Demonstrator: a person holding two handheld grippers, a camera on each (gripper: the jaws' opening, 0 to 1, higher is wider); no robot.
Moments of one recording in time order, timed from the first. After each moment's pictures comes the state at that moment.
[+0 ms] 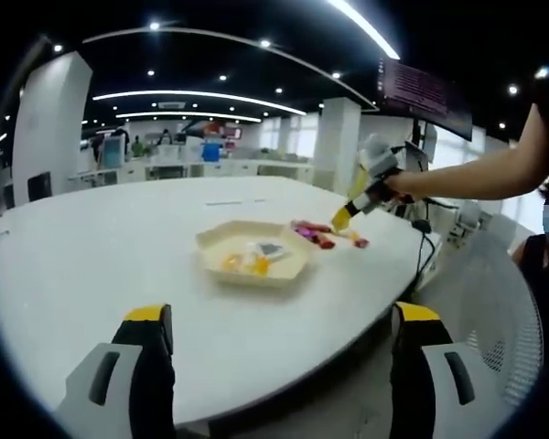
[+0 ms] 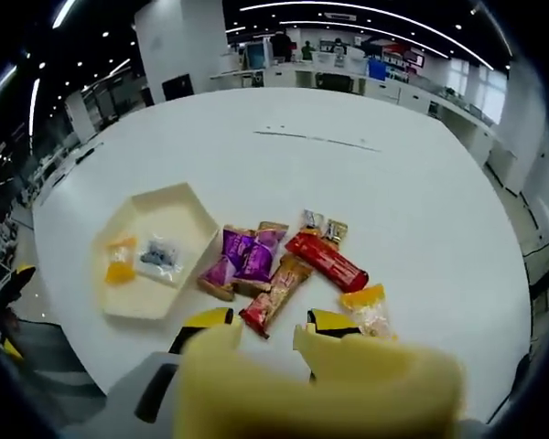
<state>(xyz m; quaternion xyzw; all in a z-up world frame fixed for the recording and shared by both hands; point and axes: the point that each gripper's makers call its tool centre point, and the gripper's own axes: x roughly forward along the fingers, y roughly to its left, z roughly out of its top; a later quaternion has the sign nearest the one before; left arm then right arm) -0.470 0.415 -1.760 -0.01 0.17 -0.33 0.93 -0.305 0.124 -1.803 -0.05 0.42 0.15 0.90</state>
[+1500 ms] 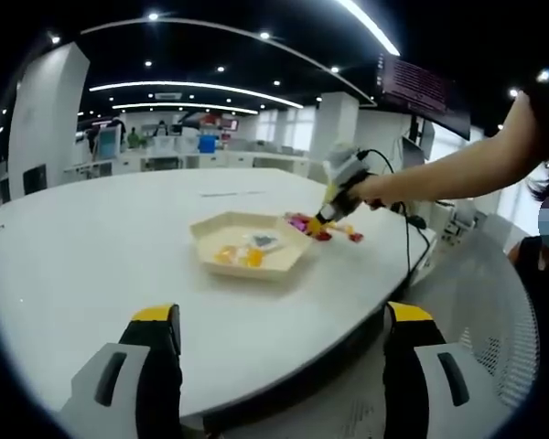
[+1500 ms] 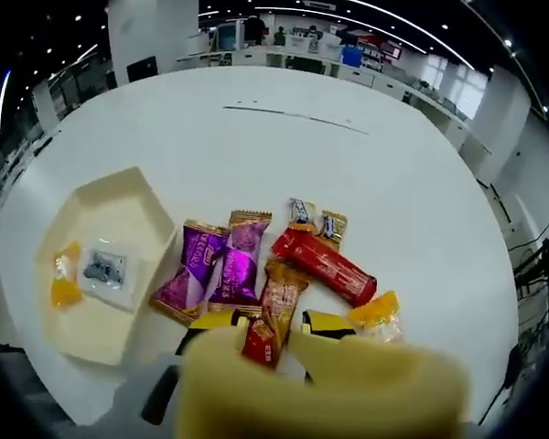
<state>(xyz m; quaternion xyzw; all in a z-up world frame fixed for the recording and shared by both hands) -0.474 0.414 -1.764 -0.01 0.18 -0.34 0.92 -0.280 0.122 -1.841 -0.09 0.46 0.07 0.88</state>
